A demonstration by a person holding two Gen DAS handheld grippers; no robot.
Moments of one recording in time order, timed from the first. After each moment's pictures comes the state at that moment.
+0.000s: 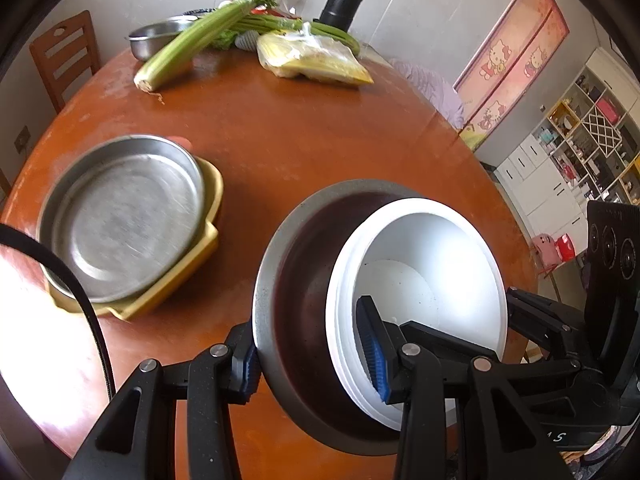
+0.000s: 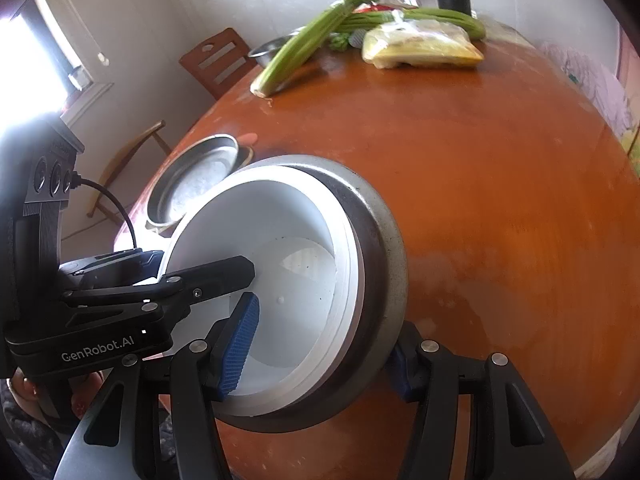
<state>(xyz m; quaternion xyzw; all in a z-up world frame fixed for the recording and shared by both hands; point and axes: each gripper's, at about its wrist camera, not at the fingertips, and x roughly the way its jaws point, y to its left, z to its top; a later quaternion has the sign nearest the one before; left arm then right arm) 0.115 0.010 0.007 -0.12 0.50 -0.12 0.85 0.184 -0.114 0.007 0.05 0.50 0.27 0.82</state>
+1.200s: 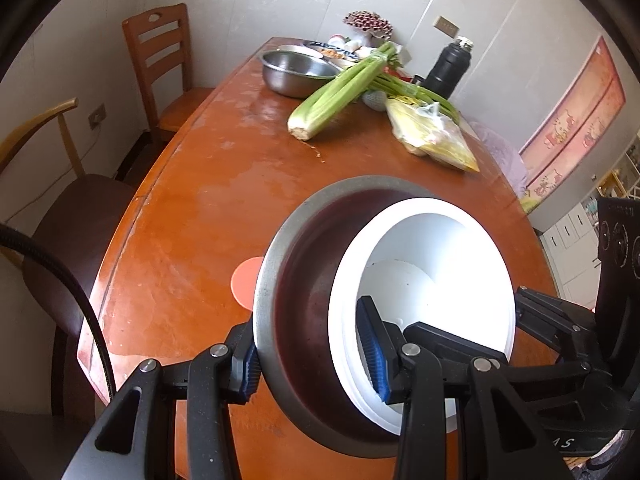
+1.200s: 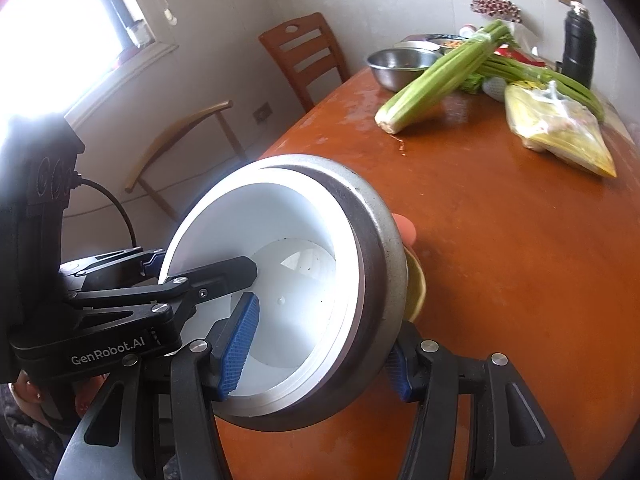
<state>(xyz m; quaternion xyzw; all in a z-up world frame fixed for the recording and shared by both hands) 0.131 0.168 0.036 -0.18 0.47 0.01 0.87 0.249 0.047 0.048 -0.02 0.47 0.37 0.80</state>
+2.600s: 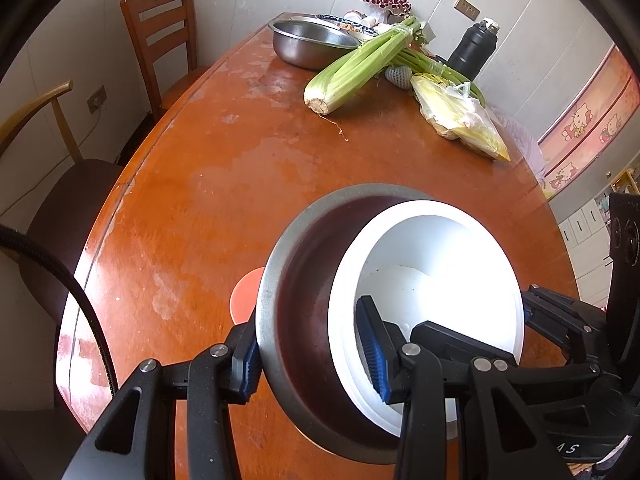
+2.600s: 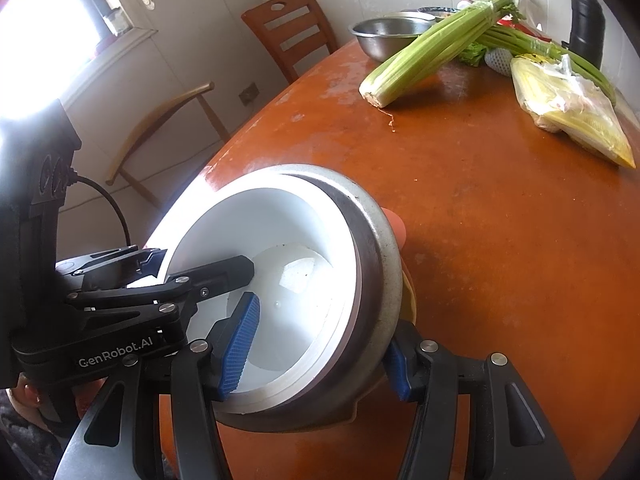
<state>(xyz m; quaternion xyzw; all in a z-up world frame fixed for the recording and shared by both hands) 0.172 0.174 -0.007 -0.17 0.50 0.02 0.85 0.278 0.061 0.013 -0.03 0.51 0.36 0.78</state>
